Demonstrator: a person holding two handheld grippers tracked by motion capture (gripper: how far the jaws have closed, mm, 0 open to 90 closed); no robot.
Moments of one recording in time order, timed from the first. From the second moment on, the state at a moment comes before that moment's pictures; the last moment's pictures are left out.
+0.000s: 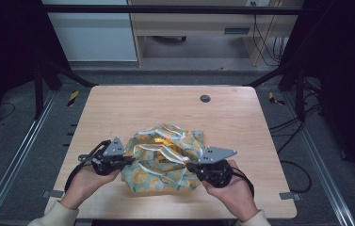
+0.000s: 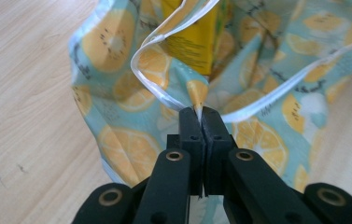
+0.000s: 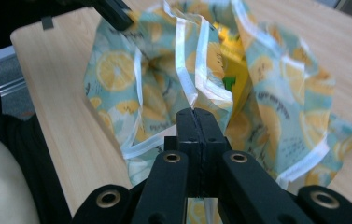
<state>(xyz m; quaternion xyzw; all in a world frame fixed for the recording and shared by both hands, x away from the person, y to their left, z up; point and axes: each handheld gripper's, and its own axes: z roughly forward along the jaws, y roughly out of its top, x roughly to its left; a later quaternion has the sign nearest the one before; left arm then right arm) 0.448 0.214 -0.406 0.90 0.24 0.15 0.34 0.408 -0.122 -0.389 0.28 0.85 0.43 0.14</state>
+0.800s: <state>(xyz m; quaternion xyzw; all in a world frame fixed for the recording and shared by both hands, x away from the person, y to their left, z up) 0.437 0.212 -0.454 0.93 0.22 0.11 0.28 0.408 -0.145 -0.454 0.32 0.87 0.37 0.11</state>
